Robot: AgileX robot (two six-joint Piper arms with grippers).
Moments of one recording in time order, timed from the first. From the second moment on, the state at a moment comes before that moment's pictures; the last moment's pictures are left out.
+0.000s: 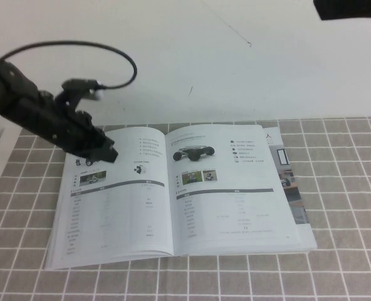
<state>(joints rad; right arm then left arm) 0.26 1.47 -1.80 0.67 1.21 -0.86 -0.04 2.06 -1.62 -0.66 0.97 0.77</state>
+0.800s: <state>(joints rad) 0.26 0.90 -1.66 0.13 1.24 -0.43 -0.04 1.00 -1.24 -0.64 1.01 0.63</state>
